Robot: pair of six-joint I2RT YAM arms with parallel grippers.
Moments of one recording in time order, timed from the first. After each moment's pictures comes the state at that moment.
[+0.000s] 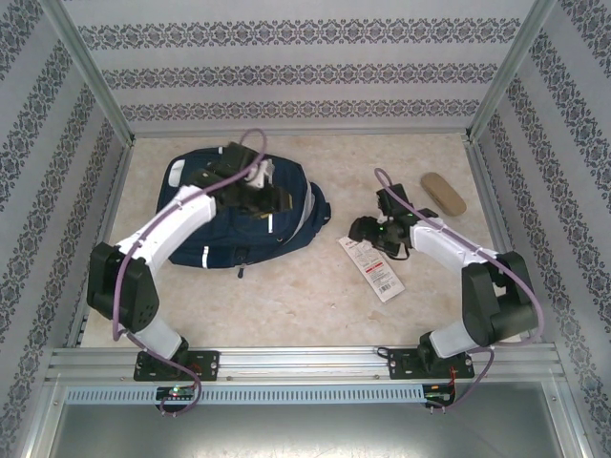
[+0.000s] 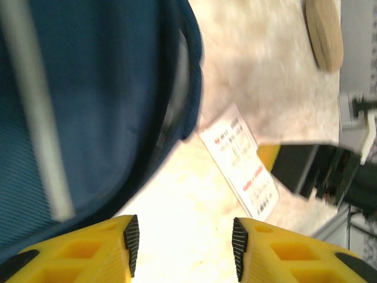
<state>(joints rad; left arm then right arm) -0.44 1.61 1.37 -0.71 0.43 -0.60 0.28 1.48 0.86 -0.52 -0.19 0.64</state>
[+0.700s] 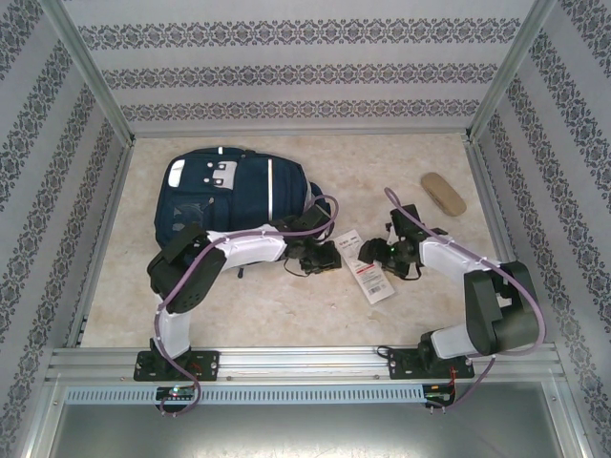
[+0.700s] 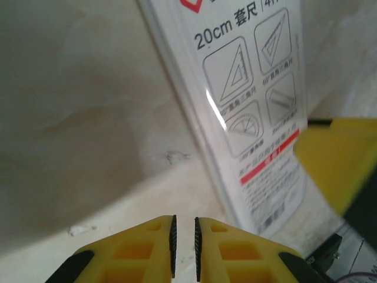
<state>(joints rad) -0.81 1.95 1.23 -0.31 0.37 -0.99 0.23 1.42 0.66 -0.47 -0.34 0.57</state>
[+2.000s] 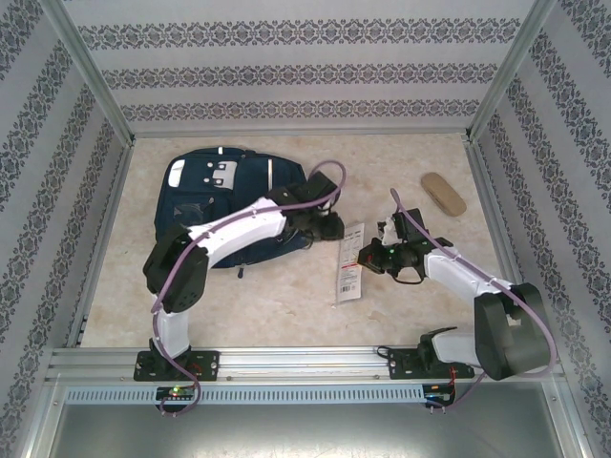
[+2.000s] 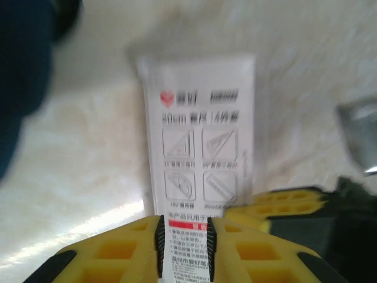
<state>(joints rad) -0.76 1.91 1.62 -0.70 0.18 -0.72 0.24 1.29 0.60 -0.37 -0.58 0.65</state>
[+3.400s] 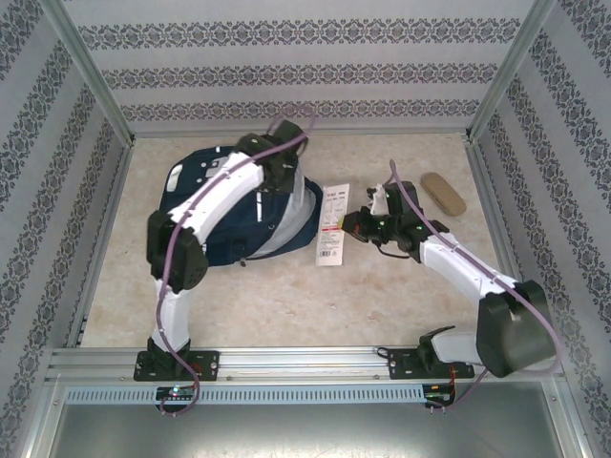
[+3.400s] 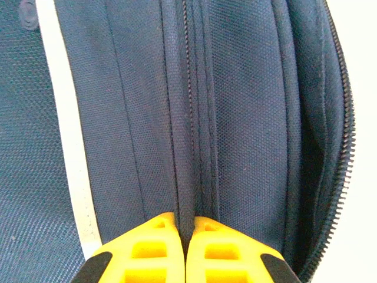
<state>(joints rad) -0.51 2.01 2.04 -1.20 -0.22 -0.47 0.33 1.35 0.81 -0.18 -0.62 0.79</state>
